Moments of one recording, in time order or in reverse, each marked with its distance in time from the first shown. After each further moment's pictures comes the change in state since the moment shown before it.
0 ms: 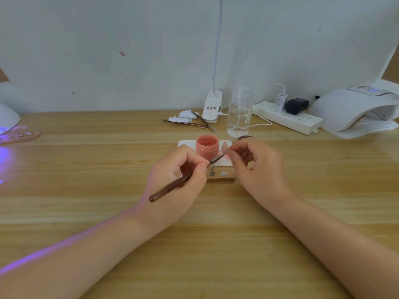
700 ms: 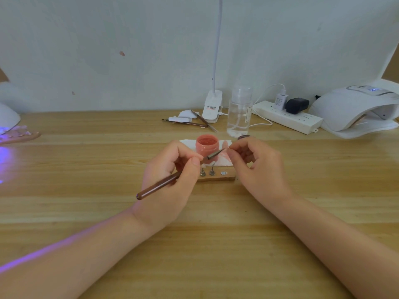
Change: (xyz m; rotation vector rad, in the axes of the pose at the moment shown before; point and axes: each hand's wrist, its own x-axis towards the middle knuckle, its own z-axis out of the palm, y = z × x) left_hand 0.001 -0.003 -0.001 -0.080 0.082 0.007; right_hand -0.001 0.000 0.000 0.082 -0.020 0.063
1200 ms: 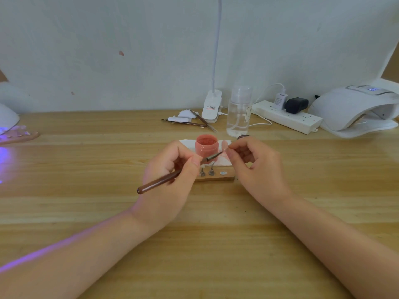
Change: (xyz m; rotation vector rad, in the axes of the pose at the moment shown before) left_hand 0.000 -0.002 0.001 -0.007 0.006 -0.038; right_hand 0.000 0.000 0.000 0.043 0.002 -0.017
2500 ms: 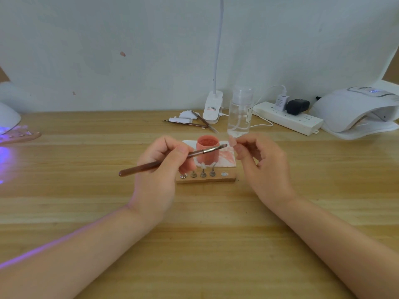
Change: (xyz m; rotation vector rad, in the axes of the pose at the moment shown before) left_hand 0.010 -0.004 -0.003 -0.402 0.066 -0.122; right_hand 0.003 0.006 -0.001 0.052 0.083 -0.091
